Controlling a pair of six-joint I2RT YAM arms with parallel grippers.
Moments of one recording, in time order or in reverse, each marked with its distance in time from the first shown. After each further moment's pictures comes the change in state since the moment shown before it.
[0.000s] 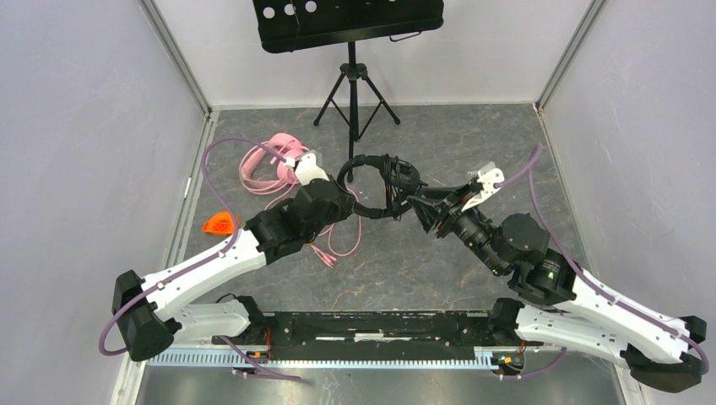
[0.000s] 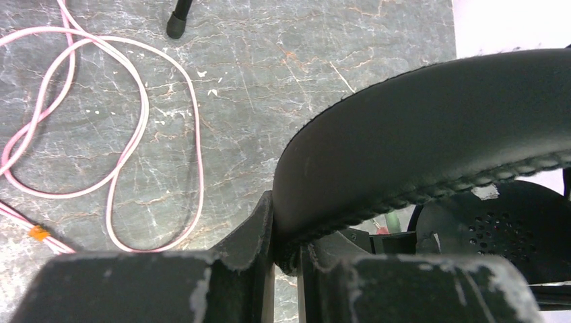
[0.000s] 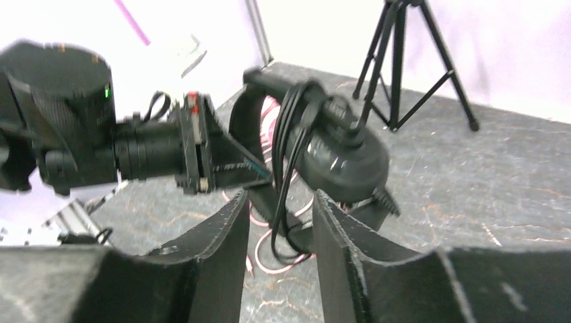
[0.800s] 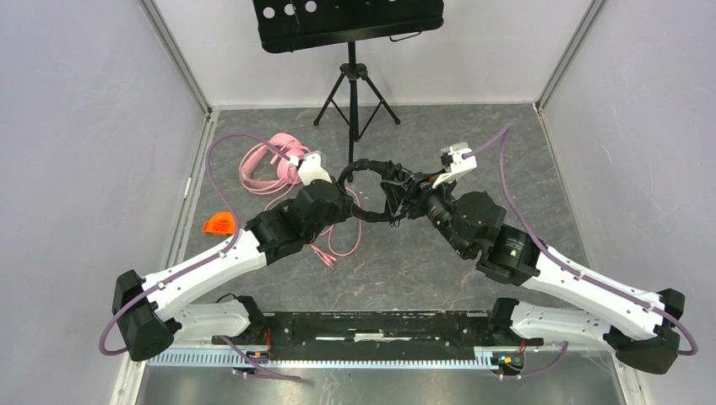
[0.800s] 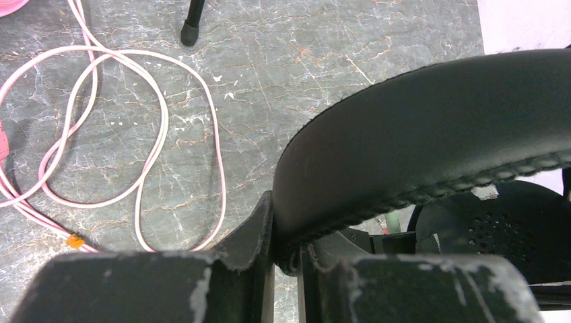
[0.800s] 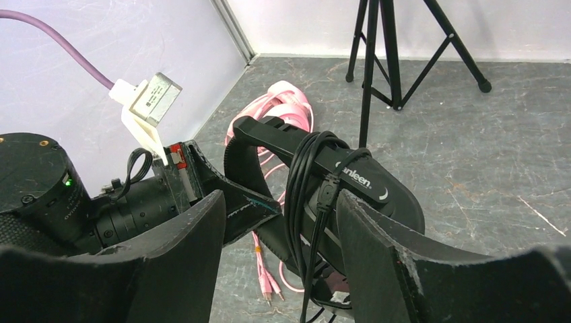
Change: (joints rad) left arm 0.000 0.000 -0.012 0.000 -0.003 0.114; right arm -0.001 0.253 0.152 0.032 0.153 0.185
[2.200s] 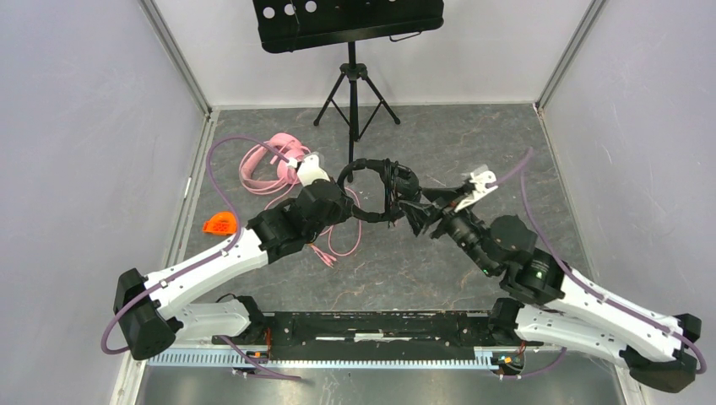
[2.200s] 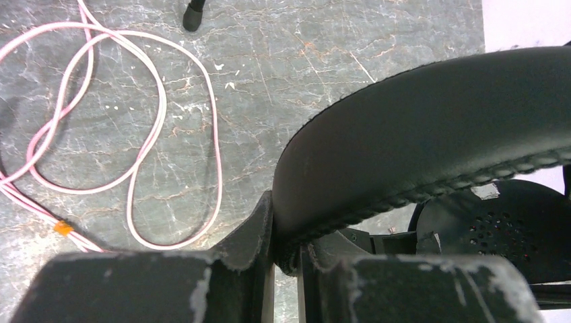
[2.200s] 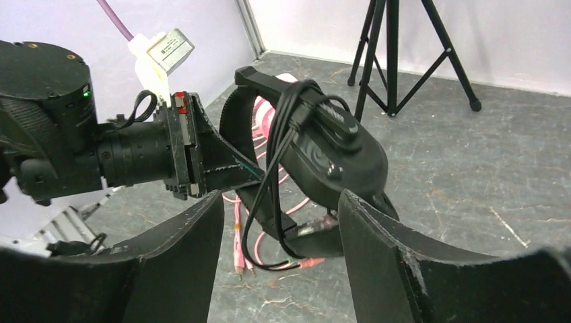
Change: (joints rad) left arm 0.007 0.013 0.002 -0.025 0.005 -0.055; right arm -0.005 -0.187 -0.163 0.023 -0.103 -0.153
